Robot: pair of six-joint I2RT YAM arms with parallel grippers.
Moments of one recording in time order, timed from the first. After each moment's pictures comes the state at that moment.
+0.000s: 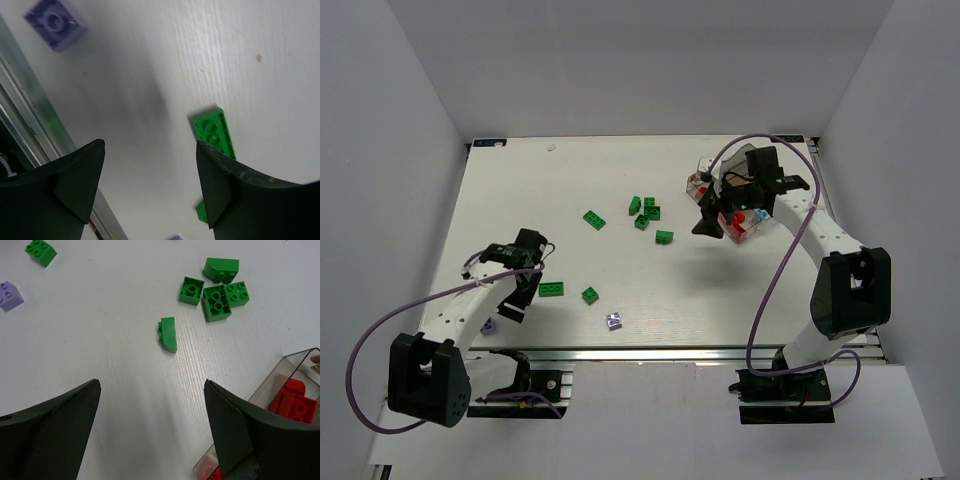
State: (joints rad) left arm -0.28 1.15 0.79 -1.10 -0.48 -1.51; right arm 0.24 1.62 1.29 -0.60 -0.89 -0.82
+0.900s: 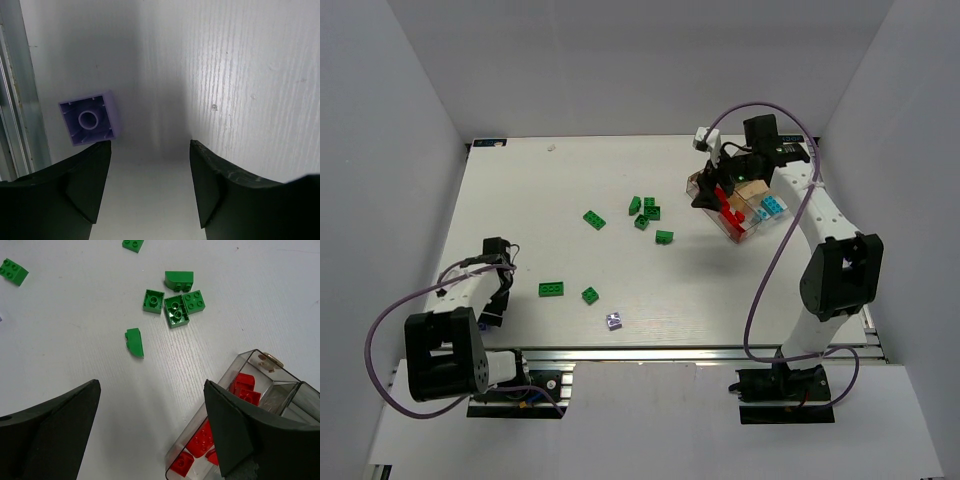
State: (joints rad) left arm 0.12 1.27 0.61 -0.80 -0.60 -1.37; right arm 0.24 1.76 1.64 -0.78 -0.80 -0.77
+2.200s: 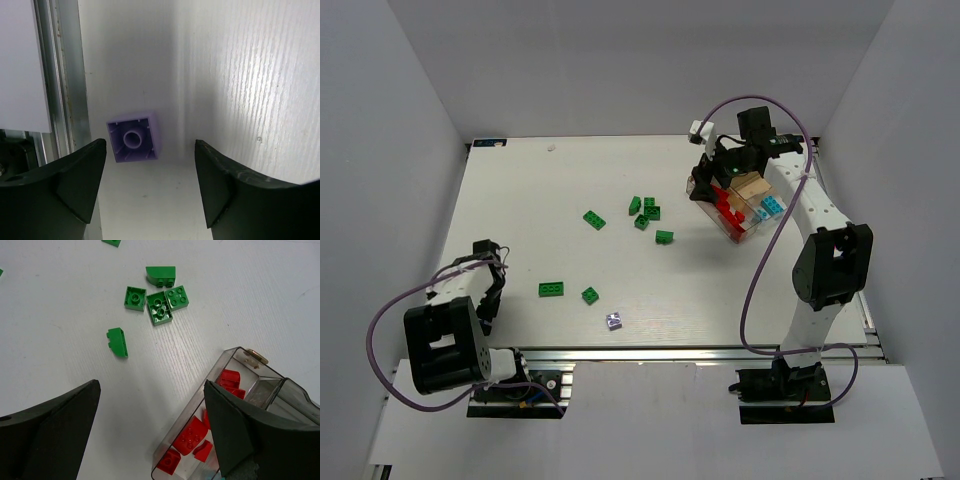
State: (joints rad) left arm 0.23 1.32 0.62 -0.86 -0.64 -1.27; right arm 0.26 1.85 1.77 -0.83 -0.73 -0.76
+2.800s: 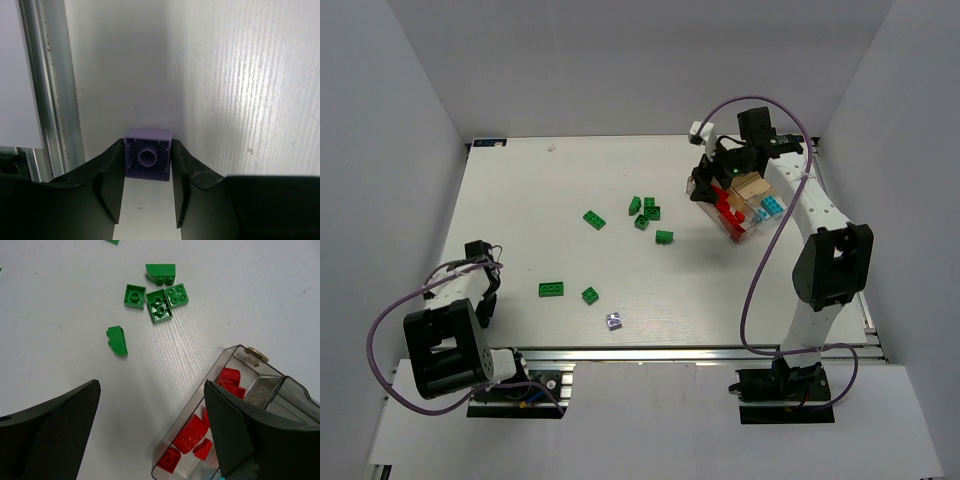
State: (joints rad) left arm 0.29 1.31 0.60 -0.77 -0.63 -1.18; right arm 0.26 1.85 1.77 -0.83 -0.72 -0.77
